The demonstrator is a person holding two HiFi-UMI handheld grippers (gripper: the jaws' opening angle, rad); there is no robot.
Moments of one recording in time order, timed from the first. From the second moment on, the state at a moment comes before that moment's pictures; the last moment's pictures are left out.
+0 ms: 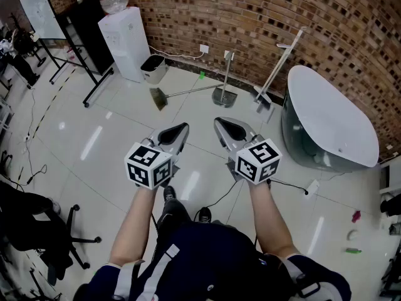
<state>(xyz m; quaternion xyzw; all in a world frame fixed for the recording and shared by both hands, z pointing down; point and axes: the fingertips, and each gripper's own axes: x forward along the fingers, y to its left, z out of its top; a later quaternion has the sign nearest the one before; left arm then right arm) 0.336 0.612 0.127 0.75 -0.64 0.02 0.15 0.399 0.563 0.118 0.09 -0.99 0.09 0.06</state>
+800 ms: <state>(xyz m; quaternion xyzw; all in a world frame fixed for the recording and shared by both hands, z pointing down) 0.148 0.484 0.149 0.80 -0.57 -0.01 0.18 0.221 0.441 0.139 0.18 -0.97 0.10 0.11</state>
